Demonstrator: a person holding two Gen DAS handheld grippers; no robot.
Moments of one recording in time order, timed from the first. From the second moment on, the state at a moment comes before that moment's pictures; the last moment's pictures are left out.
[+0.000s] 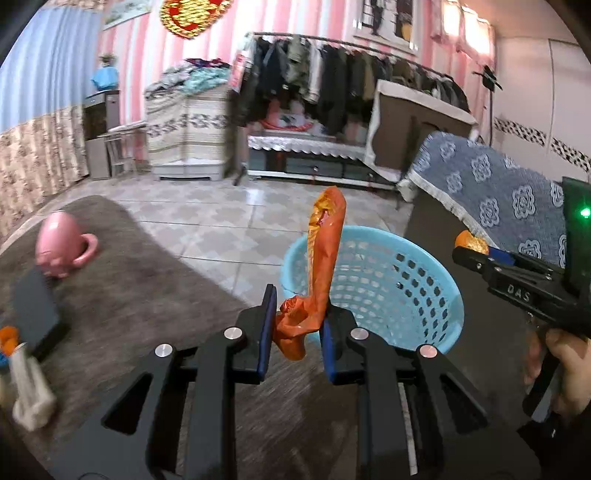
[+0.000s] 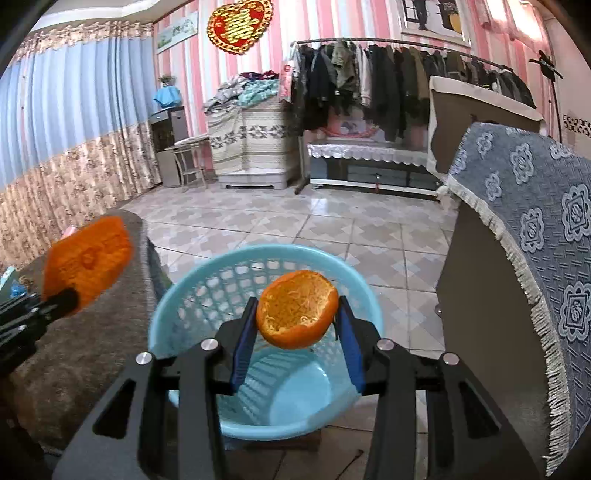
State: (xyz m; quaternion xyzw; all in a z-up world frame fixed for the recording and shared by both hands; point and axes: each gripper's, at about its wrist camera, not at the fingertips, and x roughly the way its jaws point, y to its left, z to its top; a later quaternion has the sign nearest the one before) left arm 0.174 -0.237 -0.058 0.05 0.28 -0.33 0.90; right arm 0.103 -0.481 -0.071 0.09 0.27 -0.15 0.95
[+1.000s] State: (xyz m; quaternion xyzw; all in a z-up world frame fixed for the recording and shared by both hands) left arm 0.231 -0.229 -0.046 0.04 0.26 -0.23 0.94; right arm 0.127 -0.490 -0.108 0.11 0.29 -0.17 0.94
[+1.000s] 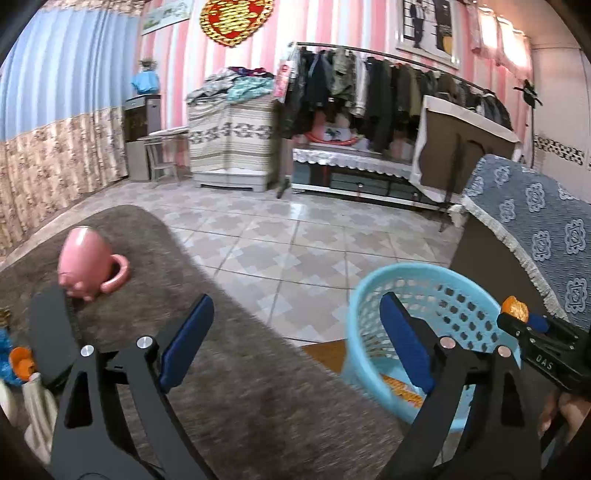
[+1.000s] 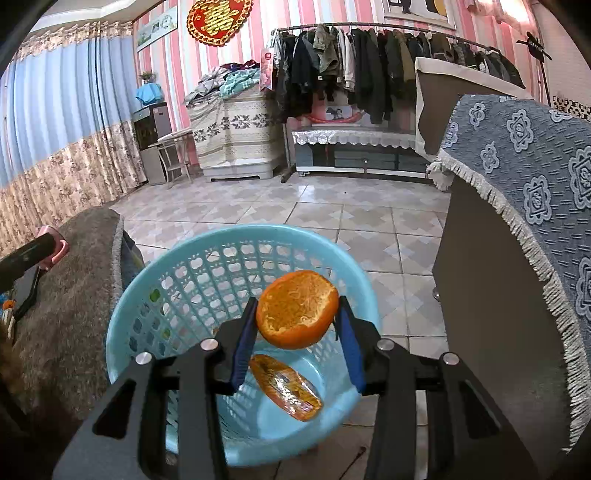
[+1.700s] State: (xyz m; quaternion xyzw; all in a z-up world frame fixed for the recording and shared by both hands) left arm 0.201 -0.150 -0.028 0.01 0.25 -0.18 0.95; right arm 0.133 -0.437 -0.059 0.06 0.24 -0.19 0.95
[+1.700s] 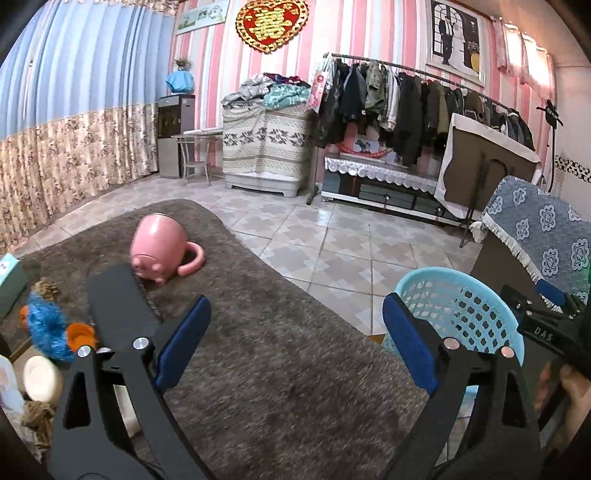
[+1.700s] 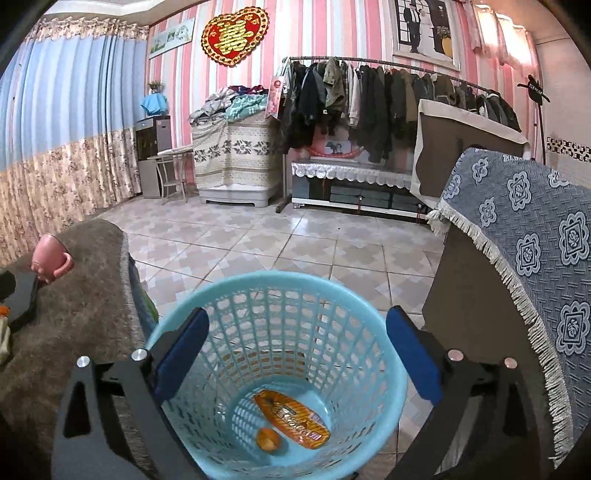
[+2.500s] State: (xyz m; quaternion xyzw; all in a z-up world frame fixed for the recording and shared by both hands) left arm 0.106 0.034 -0.012 -0.01 0.23 -0.03 0.97; right arm 0.115 -0.271 -0.027 0.02 0.21 -0.06 0.97
